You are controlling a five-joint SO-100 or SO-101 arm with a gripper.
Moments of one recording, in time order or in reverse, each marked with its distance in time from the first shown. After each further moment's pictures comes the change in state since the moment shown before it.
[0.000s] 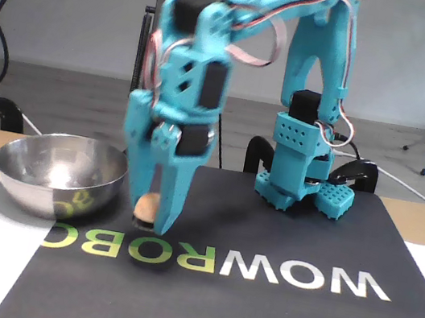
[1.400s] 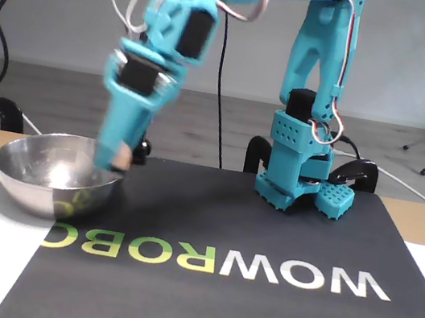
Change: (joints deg) arm 11.0 5.4 -3.4 -0.5 44.8
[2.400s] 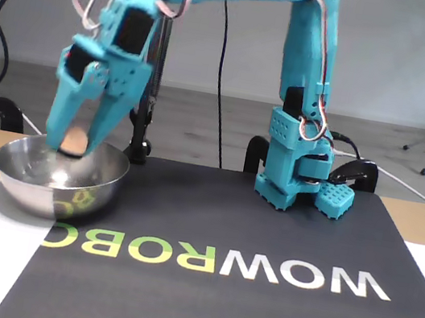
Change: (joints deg) arm 11.3 -13.2 -9.7 0.0 20.0
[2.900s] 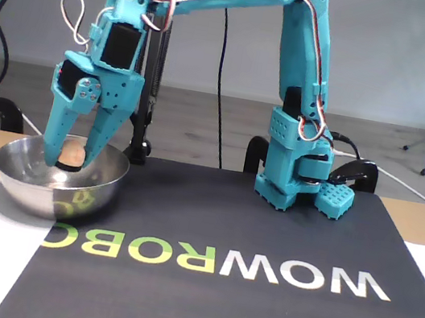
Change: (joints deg) arm 2.0 -3.3 -1.1 0.0 0.0
